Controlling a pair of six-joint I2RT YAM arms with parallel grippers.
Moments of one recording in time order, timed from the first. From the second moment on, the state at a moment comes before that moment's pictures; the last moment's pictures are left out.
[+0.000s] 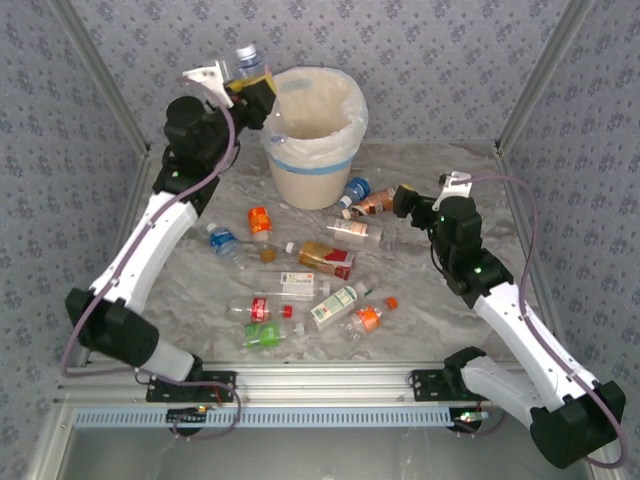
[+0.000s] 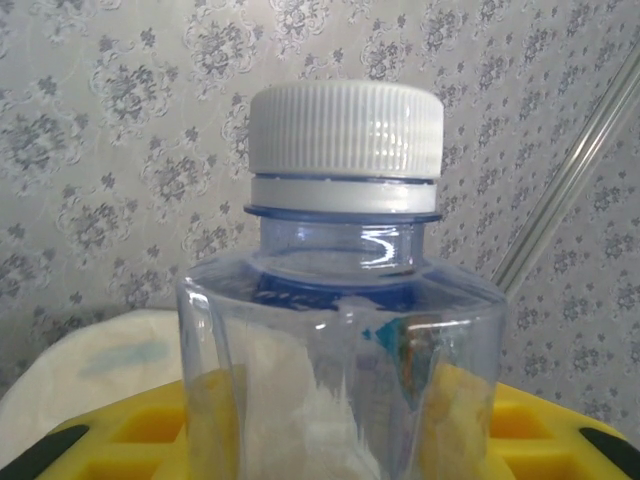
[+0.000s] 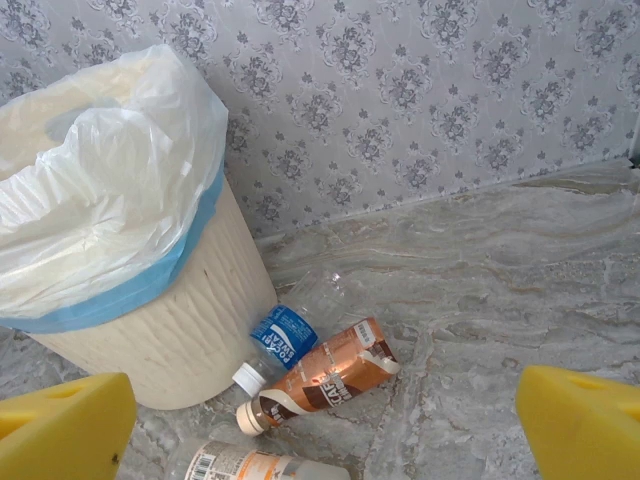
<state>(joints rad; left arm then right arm) -0.38 1.52 1.58 0.13 0.15 -0.47 0.41 0.93 0.84 -0.17 0.32 0.37</state>
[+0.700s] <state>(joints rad) -0.39 2.26 2.53 -0.61 0.02 -0.45 0.41 0.85 0.82 -0.27 0.33 0.41</state>
